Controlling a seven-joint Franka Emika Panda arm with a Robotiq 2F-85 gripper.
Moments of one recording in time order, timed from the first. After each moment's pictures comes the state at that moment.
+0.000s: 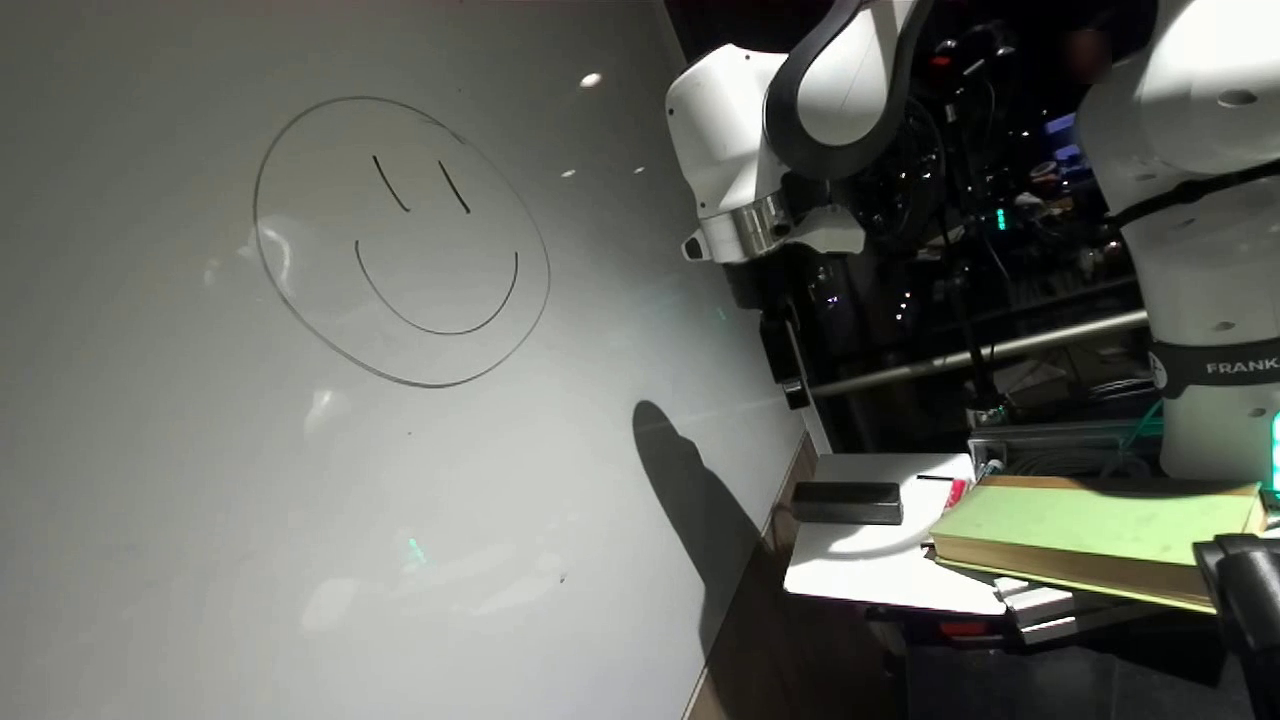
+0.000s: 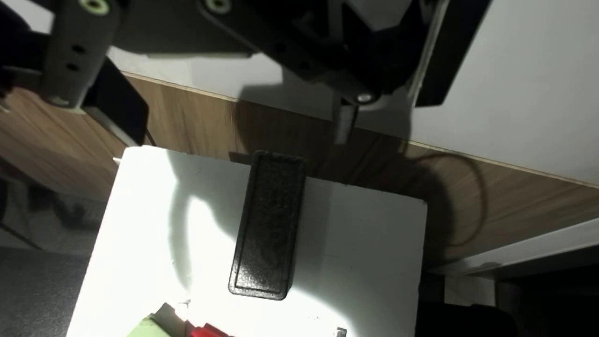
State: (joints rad) arm 0.06 -0.46 0.10 -2.78 -0.16 2.39 0.10
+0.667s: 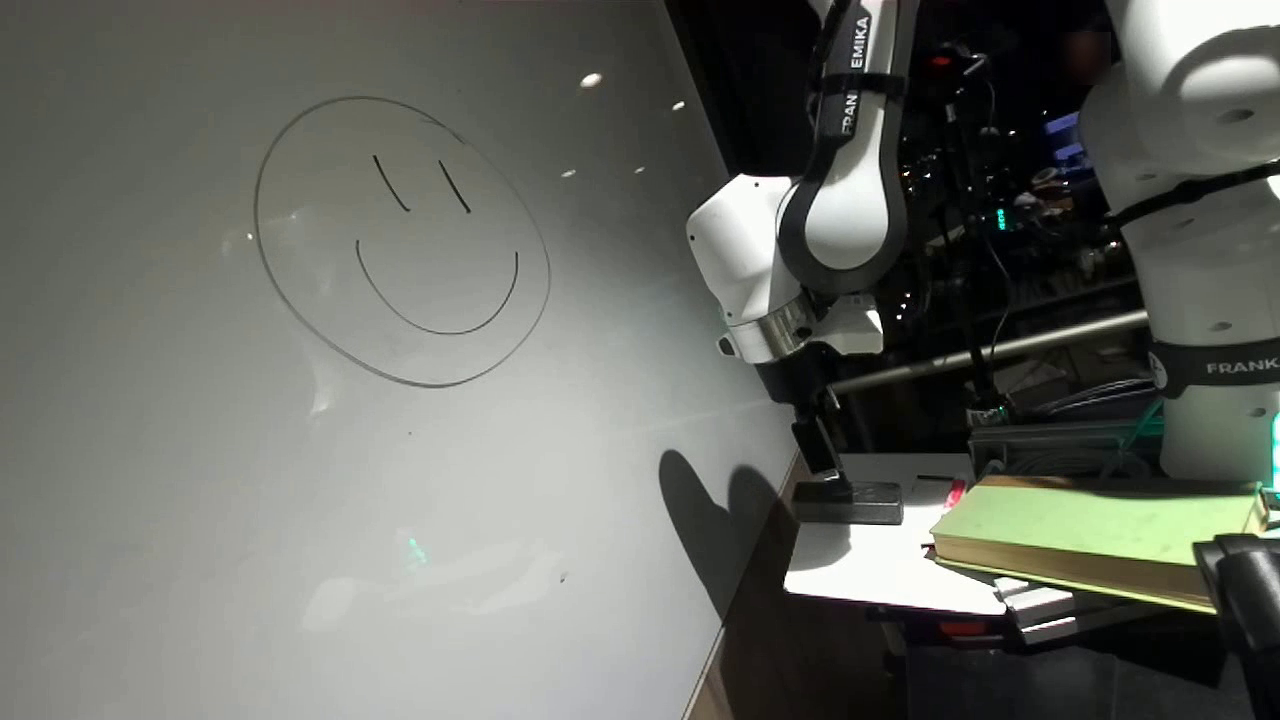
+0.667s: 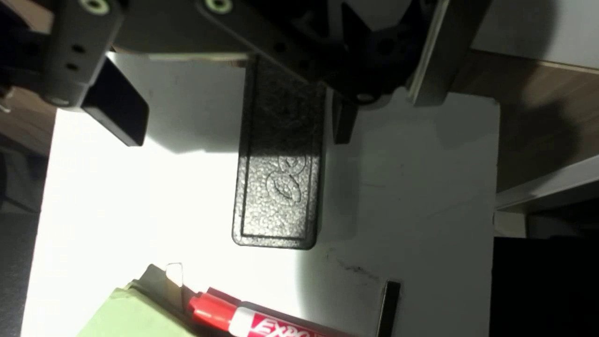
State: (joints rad) arm 0.03 -0.13 0.09 -2.79 -0.16 2.60 0.16
